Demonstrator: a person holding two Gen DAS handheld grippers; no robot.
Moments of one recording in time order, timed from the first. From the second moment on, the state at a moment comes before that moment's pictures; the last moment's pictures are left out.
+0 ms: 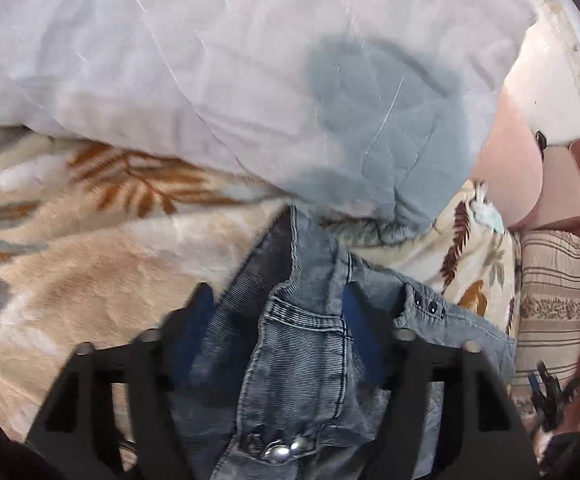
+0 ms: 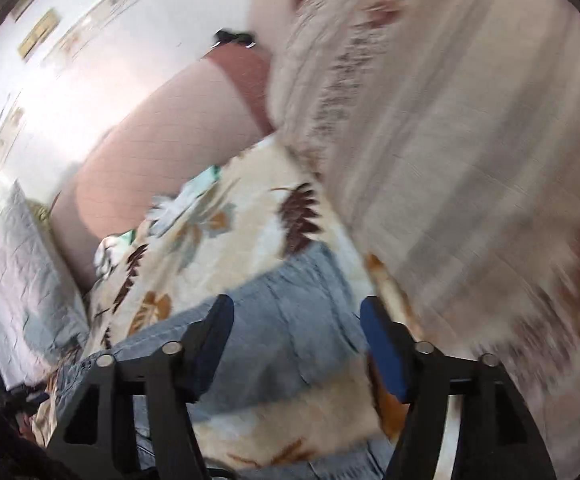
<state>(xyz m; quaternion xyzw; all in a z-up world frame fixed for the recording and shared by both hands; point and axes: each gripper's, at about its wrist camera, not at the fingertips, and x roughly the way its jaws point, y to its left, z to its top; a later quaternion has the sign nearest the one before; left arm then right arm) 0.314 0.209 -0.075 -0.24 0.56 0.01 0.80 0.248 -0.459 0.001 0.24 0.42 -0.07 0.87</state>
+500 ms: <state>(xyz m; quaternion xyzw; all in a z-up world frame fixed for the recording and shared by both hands) 0.360 0.144 -0.073 -0.14 0.55 -0.01 0.82 0.354 -0.448 -0.026 0.15 0.45 -0.10 0.88</state>
